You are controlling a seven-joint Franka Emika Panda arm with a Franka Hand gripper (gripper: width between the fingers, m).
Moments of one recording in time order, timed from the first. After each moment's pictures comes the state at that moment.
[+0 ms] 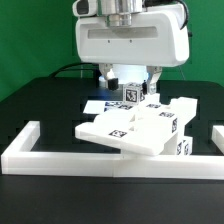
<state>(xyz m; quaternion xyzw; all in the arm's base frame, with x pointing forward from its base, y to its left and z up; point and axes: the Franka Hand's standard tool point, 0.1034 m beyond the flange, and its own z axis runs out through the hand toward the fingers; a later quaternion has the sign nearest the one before) 0.597 -0.031 0.117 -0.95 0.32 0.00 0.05</state>
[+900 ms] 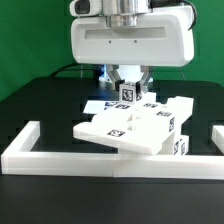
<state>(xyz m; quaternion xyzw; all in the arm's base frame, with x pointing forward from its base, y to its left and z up) 0.597 -0.030 0.116 -0.96 0.28 0.00 0.04</state>
